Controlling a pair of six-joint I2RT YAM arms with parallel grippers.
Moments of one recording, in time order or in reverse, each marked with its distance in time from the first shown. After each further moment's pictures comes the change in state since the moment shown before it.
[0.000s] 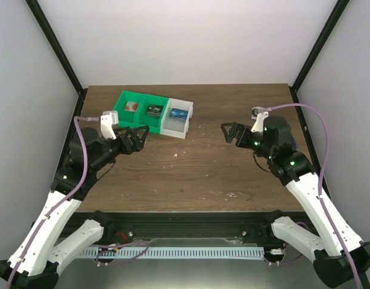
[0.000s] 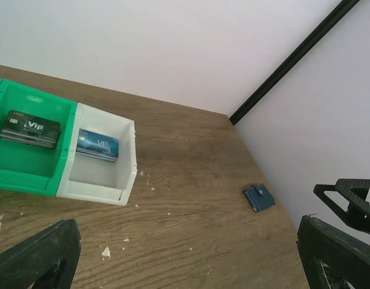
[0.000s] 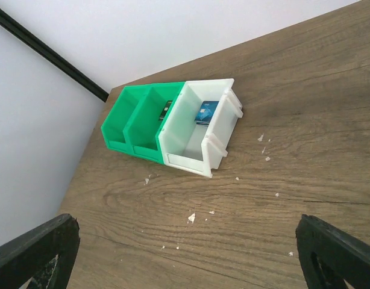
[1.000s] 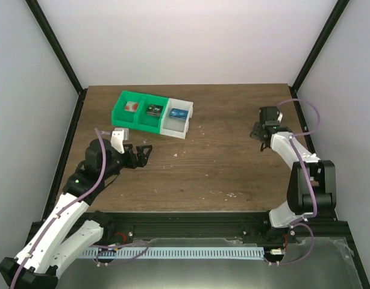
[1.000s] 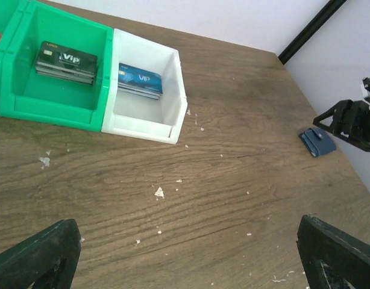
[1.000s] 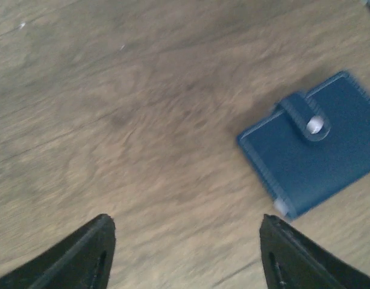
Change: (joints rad) left arm 0.000 -0.035 -0.235 -0.013 -0.011 0.117; right arm -0.300 0.598 -0.015 0.085 0.441 -0.153
